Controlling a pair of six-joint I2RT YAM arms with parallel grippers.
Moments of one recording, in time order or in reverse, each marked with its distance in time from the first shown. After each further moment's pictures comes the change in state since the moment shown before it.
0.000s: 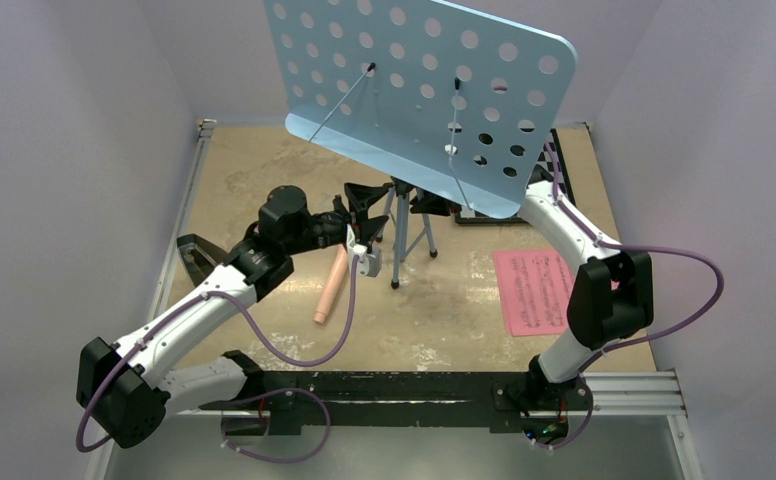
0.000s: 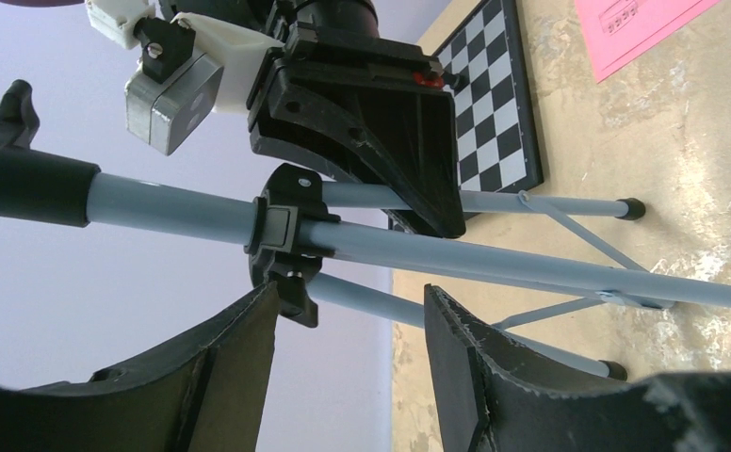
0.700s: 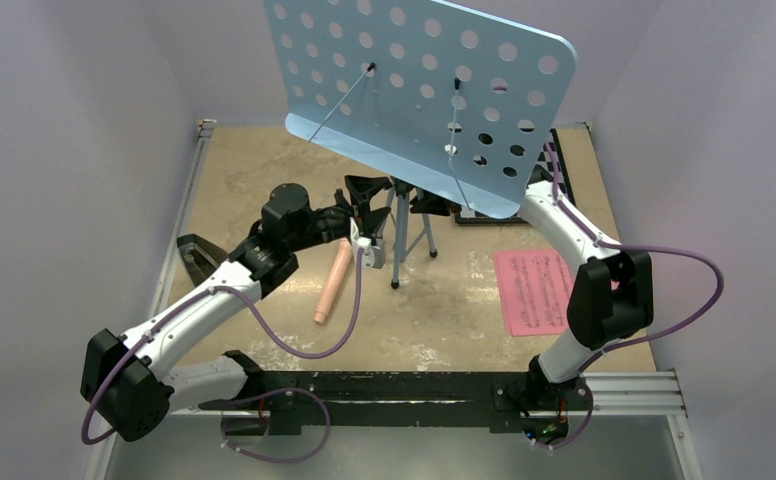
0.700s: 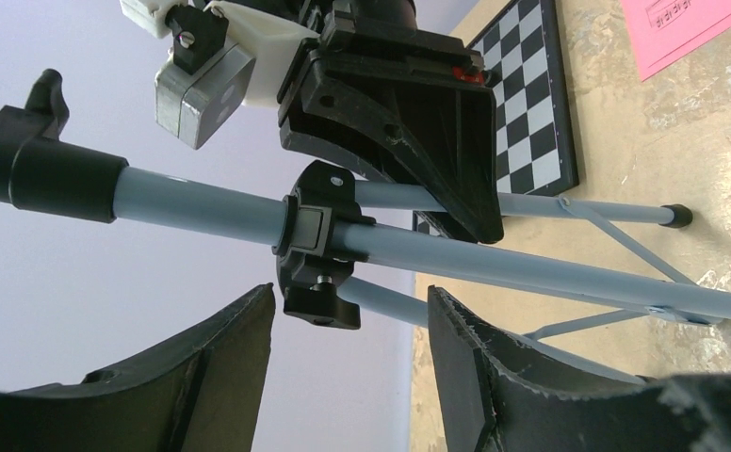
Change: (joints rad) left arm 0.000 0.036 0.000 0.093 -0.044 -0.019; right arm 0.000 0.000 0.000 0.002 0.000 0.001
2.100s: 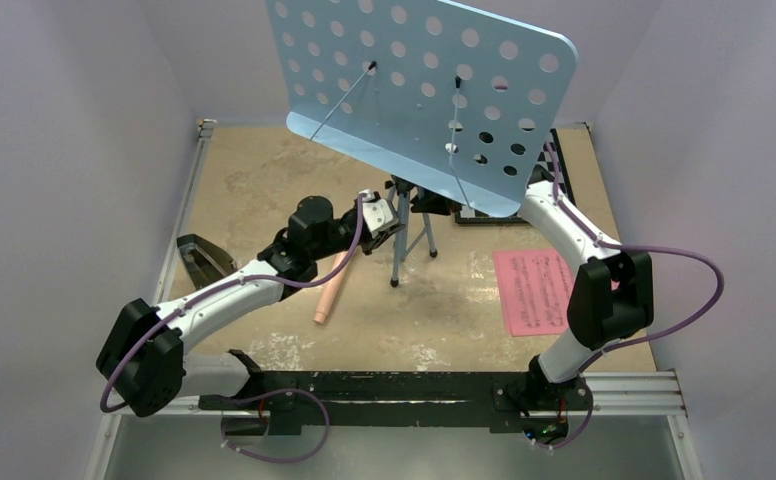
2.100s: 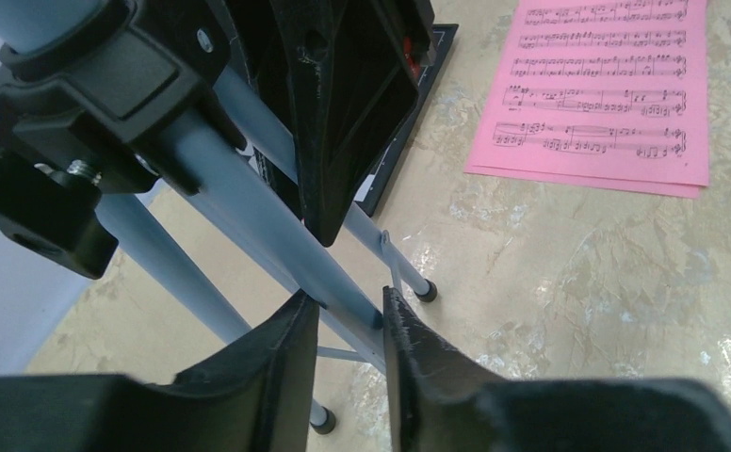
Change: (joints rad) left arm -0.071 0.128 -0.098 0.175 -0.146 -0.832; right arm 0.000 0.000 0.000 0.010 0.009 0.034
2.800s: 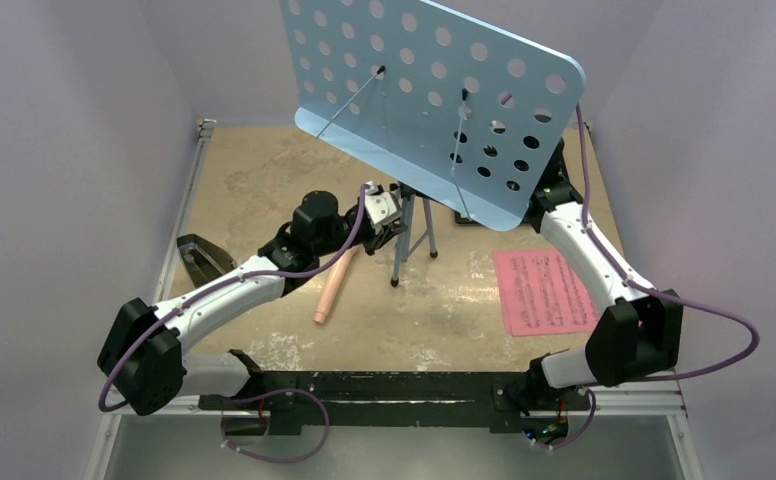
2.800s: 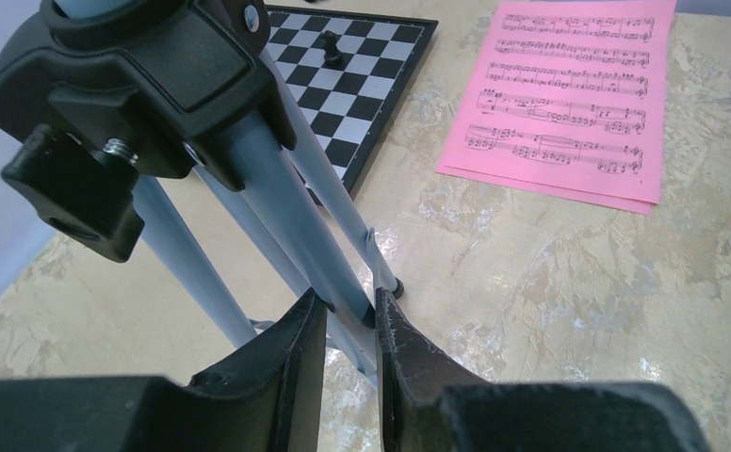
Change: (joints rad) left arm -0.008 0.011 0.059 -0.095 -0.008 -0.086; right arm -0.056 -0.233 -0.126 0.480 0.051 0.800
